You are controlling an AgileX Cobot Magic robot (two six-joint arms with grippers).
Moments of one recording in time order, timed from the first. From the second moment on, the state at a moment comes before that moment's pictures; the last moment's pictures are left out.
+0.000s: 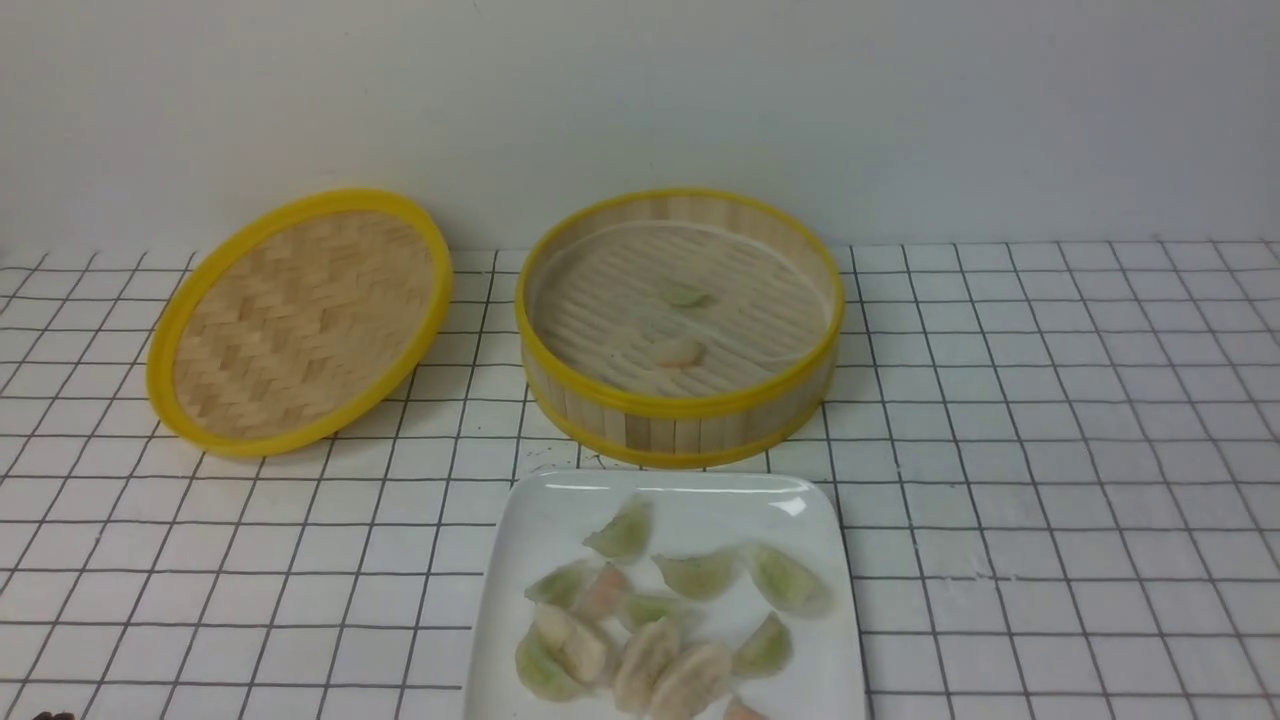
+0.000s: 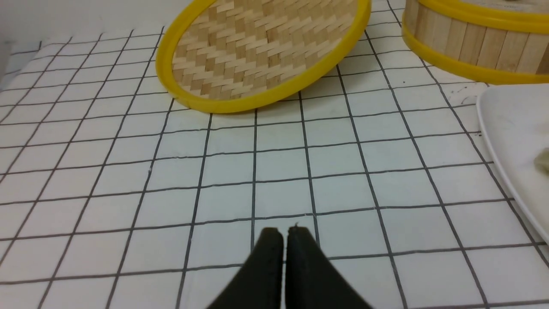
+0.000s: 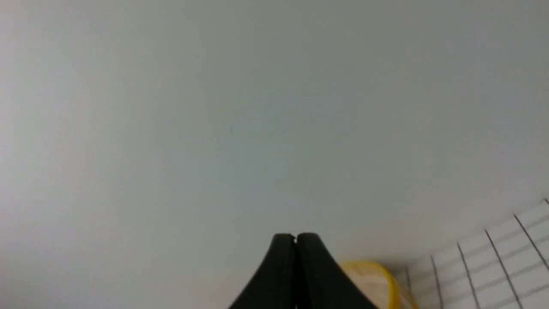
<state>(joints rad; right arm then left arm) 0.03 0.39 -0.56 0.65 0.40 0.01 -0.01 -0.01 0.03 -0.05 0.39 0.08</state>
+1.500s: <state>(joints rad) 0.52 2.61 -2.58 0.00 1.25 0.08 -0.01 -0.01 0.03 -0.05 0.39 0.08</state>
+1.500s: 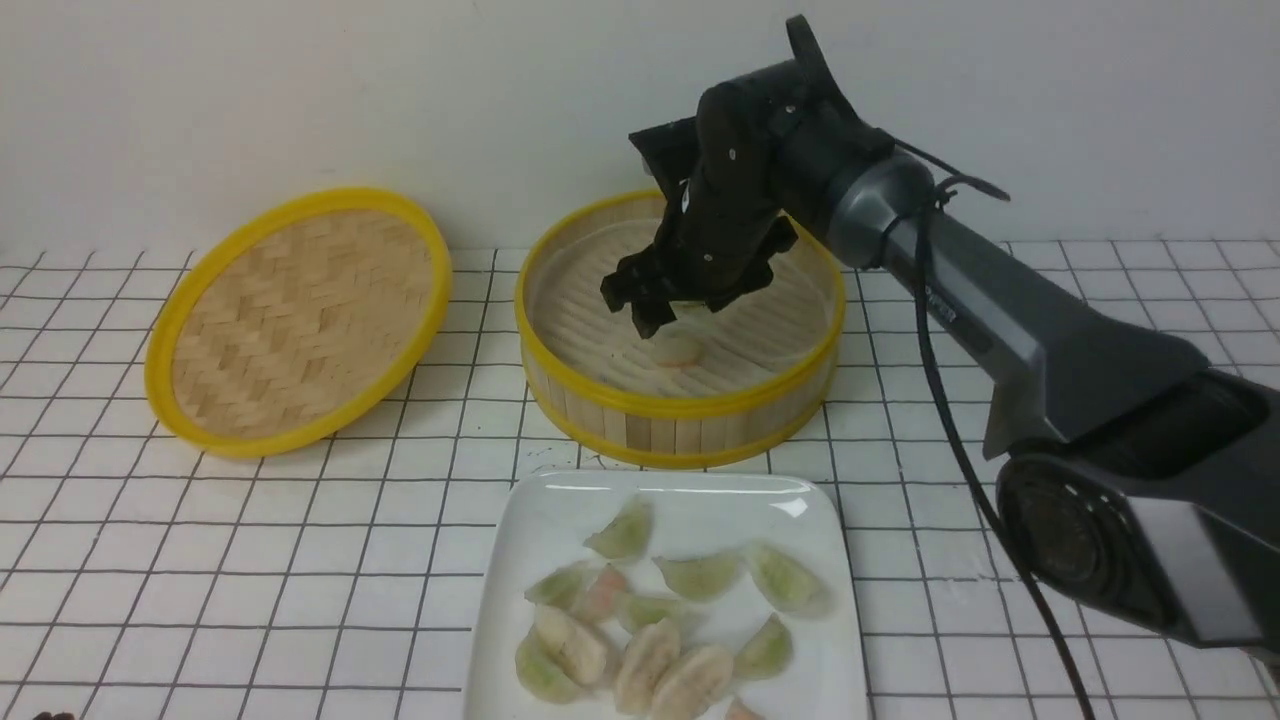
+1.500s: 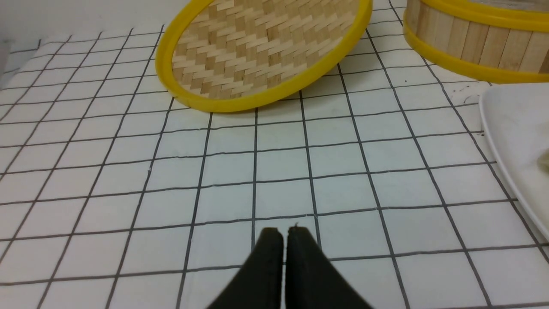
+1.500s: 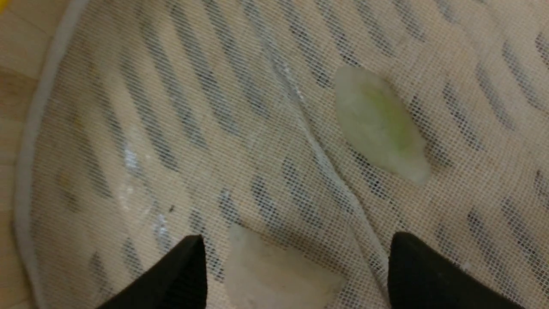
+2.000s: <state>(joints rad) 0.52 2.57 -2.56 0.08 1.25 0.08 -0.01 -0.01 0.03 -0.05 0.39 0.08</state>
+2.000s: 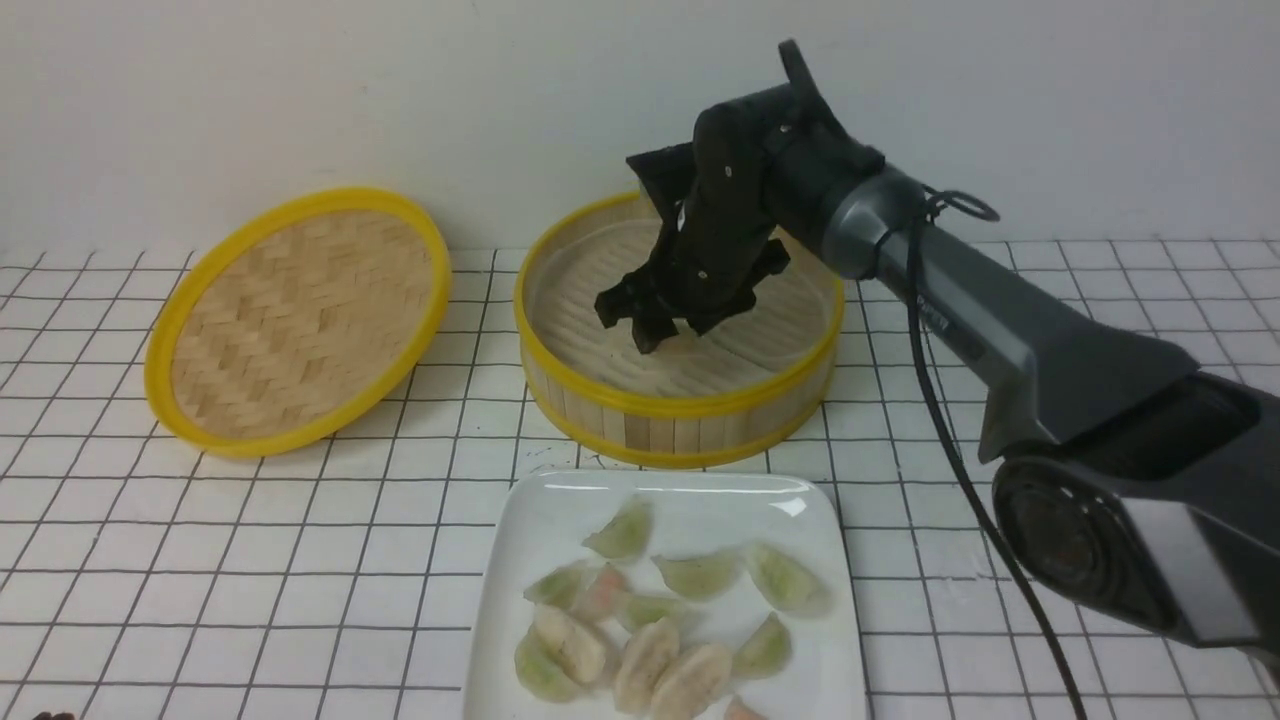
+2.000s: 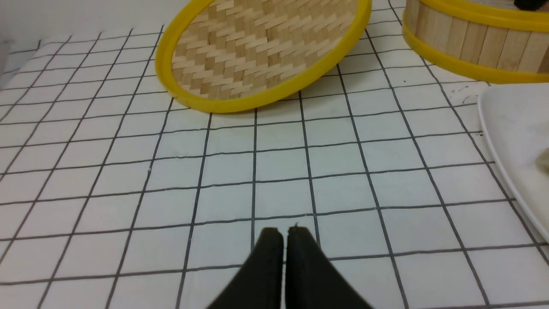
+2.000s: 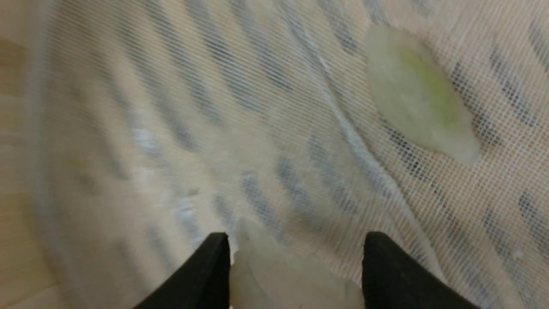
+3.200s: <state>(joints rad) 0.54 2.18 -2.04 0.02 1.09 0.01 -0.01 -0.01 0.03 -0.05 0.39 0.08</state>
